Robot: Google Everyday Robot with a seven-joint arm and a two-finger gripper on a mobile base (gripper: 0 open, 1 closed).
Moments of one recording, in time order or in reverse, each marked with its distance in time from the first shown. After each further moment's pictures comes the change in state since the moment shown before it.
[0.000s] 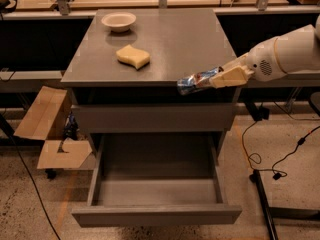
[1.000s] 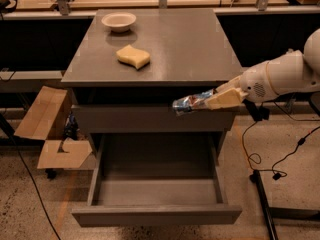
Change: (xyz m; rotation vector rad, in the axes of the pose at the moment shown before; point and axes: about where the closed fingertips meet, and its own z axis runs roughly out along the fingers) arm 0.042 0.029 0.028 -0.103 0.034 0.039
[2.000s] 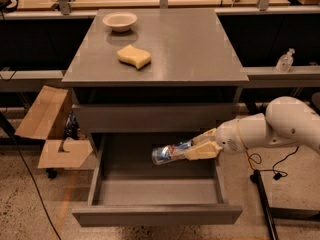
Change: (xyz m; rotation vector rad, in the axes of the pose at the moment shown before) arm 0.105 0.072 0.106 -0.223 -0.005 0.065
